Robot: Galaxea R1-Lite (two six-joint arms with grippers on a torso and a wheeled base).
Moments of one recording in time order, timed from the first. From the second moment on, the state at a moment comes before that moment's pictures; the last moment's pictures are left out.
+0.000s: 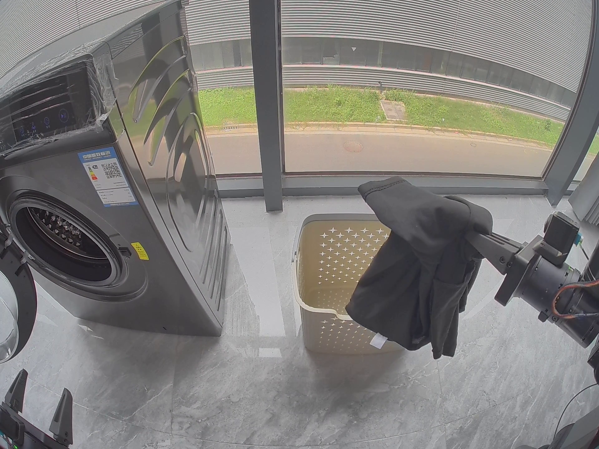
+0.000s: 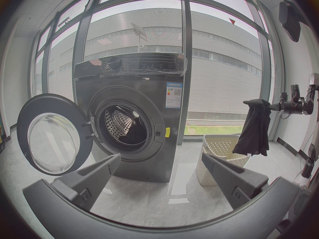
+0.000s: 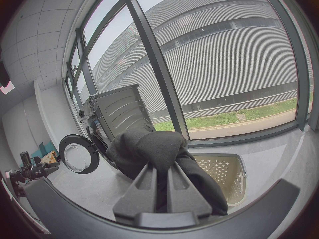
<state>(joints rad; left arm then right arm) 0.00 0.02 -0.02 -0.02 0.05 -0.06 0.52 1.36 -0.35 -1.05 0.04 0.19</state>
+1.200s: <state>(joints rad) 0.00 0.02 -0.02 -0.02 0.05 -0.05 0.45 1.29 -0.34 -0.92 -0.06 0.09</state>
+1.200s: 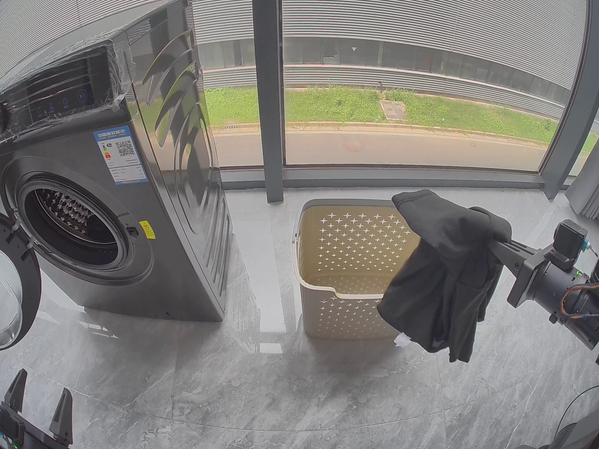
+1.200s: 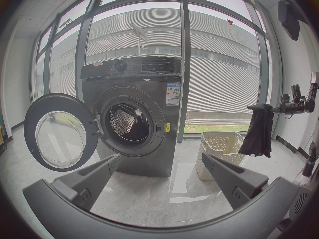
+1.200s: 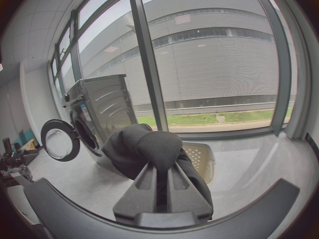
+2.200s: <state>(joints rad) 0.00 0.02 -0.02 -0.02 0.04 -0.06 0.50 1.28 -0.34 -0.91 -0.16 0.08</state>
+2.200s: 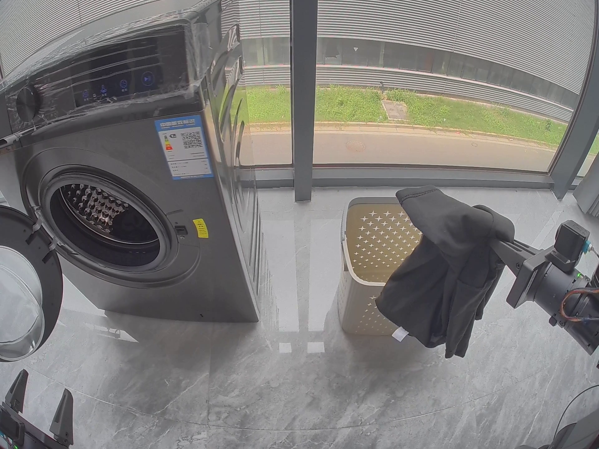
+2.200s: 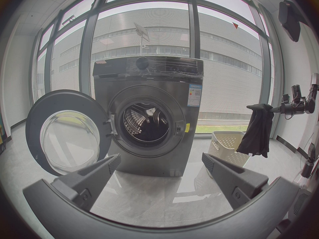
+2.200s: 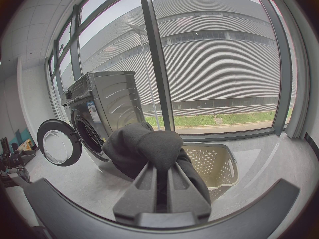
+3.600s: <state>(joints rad) 0.00 0.02 -0.02 -0.02 0.05 -0.05 0.54 1.30 -0.34 -0.92 -0.16 0.09</state>
